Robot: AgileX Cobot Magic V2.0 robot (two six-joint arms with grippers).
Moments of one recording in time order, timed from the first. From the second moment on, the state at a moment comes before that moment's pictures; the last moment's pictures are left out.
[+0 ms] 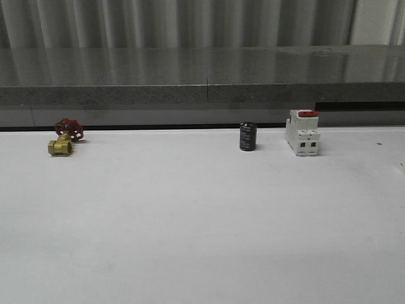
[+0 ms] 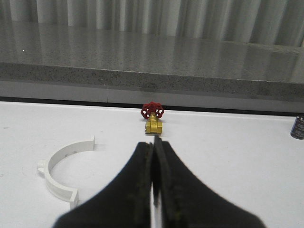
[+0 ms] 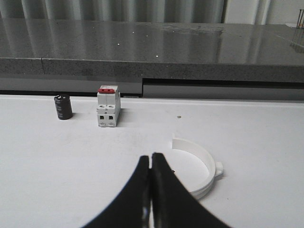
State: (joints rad) left arm -0.13 0.00 0.00 0.13 0.14 -0.22; right arm 0.03 -0.01 0.03 -0.05 0.12 0.06
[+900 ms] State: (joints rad) left arm -0.13 0.24 -0.40 0.06 0.49 -0.22; right arm 0.03 -0.01 0.03 -0.05 0.12 0.06
